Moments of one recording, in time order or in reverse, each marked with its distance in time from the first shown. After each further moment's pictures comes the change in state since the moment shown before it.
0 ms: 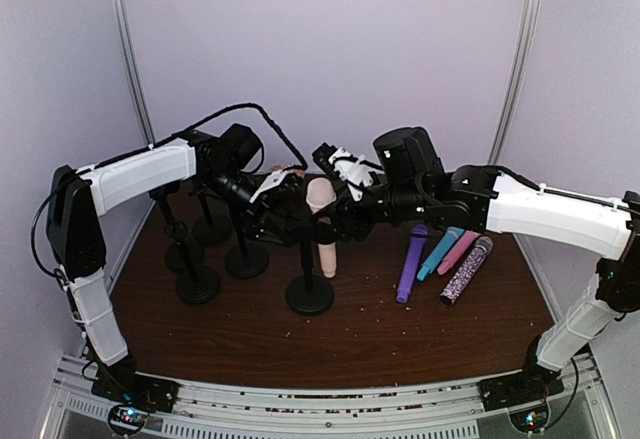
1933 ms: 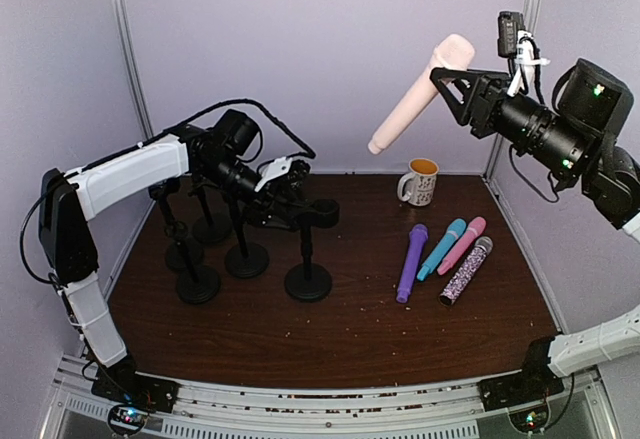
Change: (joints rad) left arm -0.014 -0.056 0.000 0.131 -0.171 -0.198; right arm -0.028 -0.478 0.038 0.122 0.321 0.129
